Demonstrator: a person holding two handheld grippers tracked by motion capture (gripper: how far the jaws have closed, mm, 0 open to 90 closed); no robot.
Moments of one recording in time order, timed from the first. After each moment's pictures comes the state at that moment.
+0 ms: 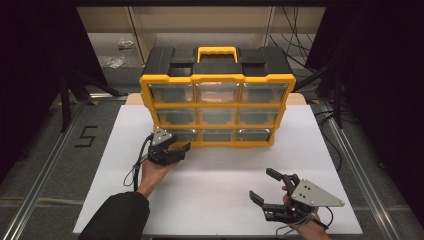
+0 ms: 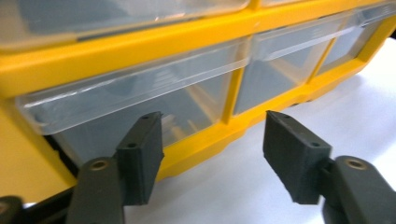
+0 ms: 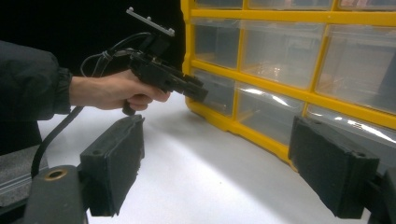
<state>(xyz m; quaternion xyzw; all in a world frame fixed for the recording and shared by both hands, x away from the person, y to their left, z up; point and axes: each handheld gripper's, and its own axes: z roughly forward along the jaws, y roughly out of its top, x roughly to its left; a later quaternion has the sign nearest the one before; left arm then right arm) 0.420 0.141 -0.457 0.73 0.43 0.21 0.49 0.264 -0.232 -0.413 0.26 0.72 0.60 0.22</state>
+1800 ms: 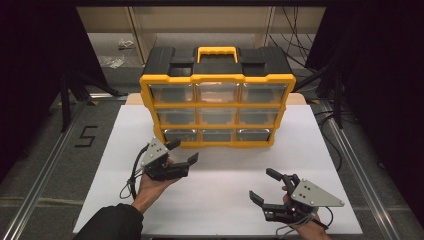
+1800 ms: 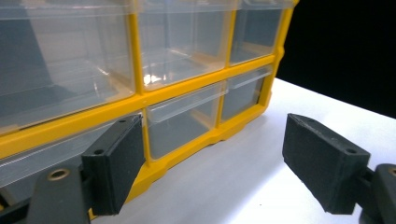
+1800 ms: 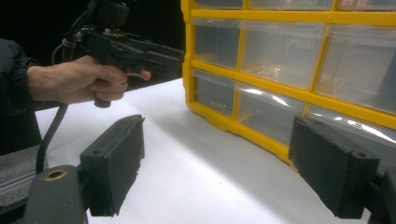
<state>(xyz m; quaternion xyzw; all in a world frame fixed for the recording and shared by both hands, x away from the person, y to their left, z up) 0.355 0.132 -0.420 0.71 0.34 0.21 0.59 0.264 -0.231 -0.413 0.26 0.72 0.60 0.22</state>
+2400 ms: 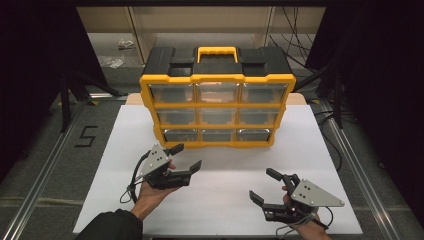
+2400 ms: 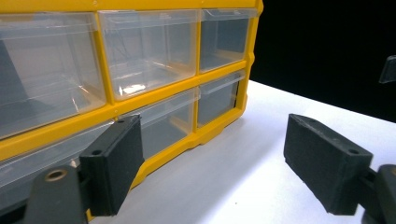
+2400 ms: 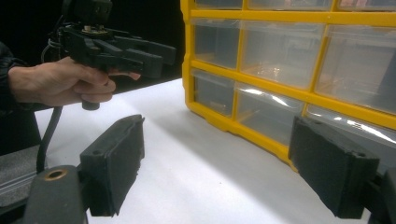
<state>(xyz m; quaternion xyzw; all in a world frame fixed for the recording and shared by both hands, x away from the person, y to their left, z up) 0.336 0.127 -0.416 0.71 0.31 0.21 0.60 0.264 -0.231 -0.413 0.27 0.72 0.60 0.22</state>
